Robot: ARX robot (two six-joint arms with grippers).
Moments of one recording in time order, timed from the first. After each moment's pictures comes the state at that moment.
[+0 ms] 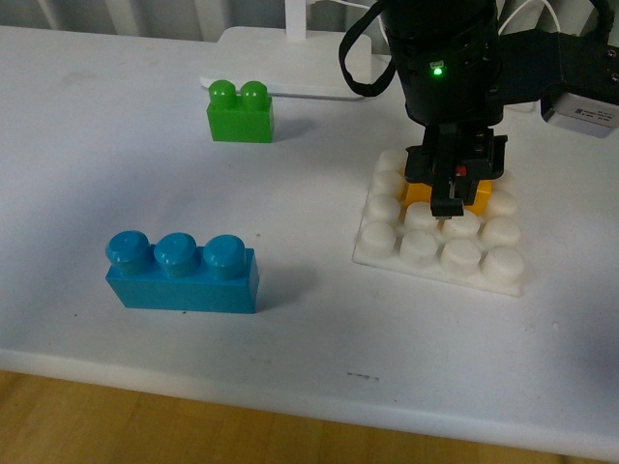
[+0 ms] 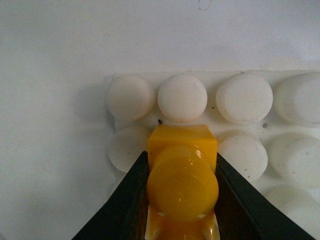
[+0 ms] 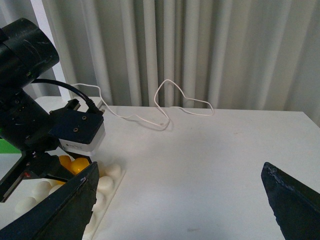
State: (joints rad) left arm -0.65 2.35 1.94 -0.71 0.25 1.20; right arm 0.00 0.00 0.01 0.00 0.00 0.00
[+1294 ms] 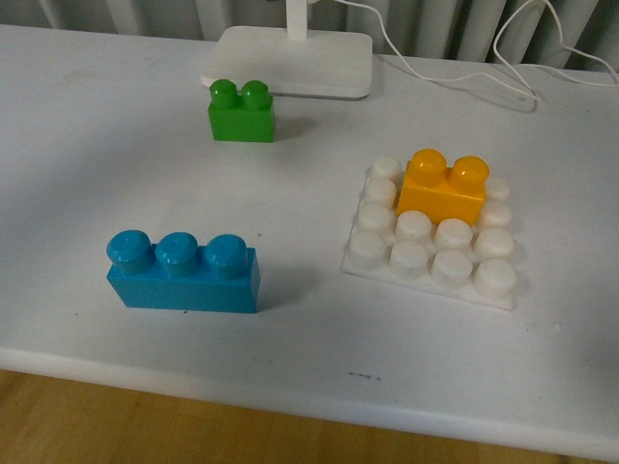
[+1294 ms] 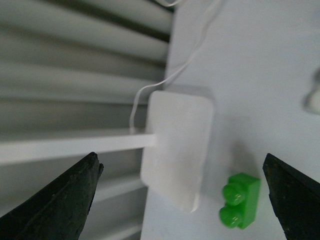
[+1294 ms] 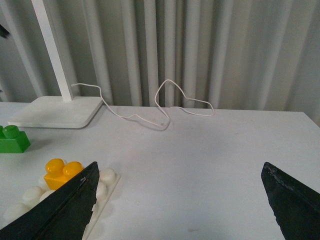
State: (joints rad) left arm -0.50 1.72 1.34 -0.09 0.03 1.22; right arm 0.00 0.00 0.01 0.00 0.00 0.00
